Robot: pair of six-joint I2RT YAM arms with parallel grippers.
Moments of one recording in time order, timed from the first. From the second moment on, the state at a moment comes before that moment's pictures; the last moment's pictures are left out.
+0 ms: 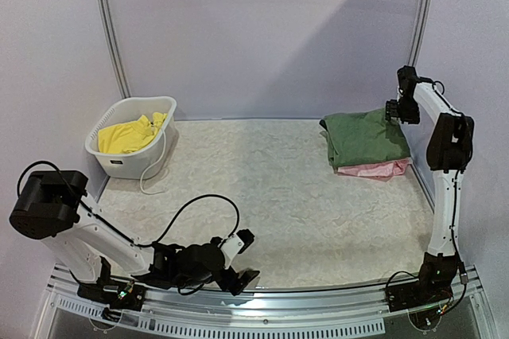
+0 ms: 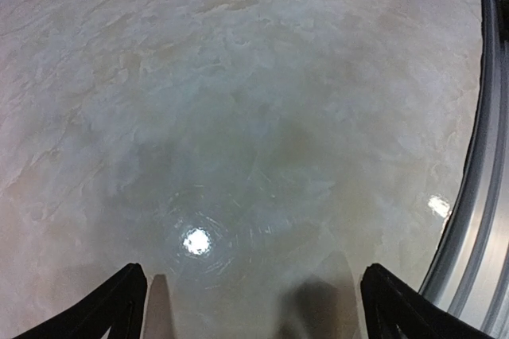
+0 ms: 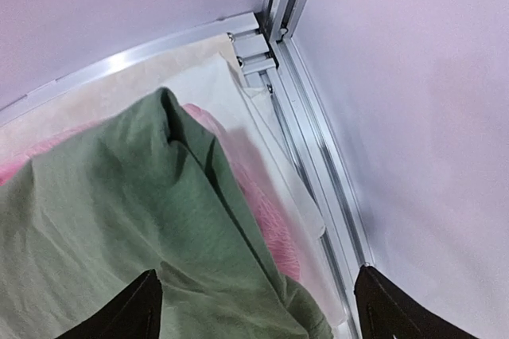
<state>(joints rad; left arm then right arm) -1.43 1.65 0.45 0.51 -0.43 -0.35 -0.09 2.41 2.36 -0.95 0.22 0.16</state>
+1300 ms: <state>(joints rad) -1.44 1.63 0.54 0.38 -0.48 -0.45 -0.16 2.57 2.40 -0.63 -0.11 0.38</state>
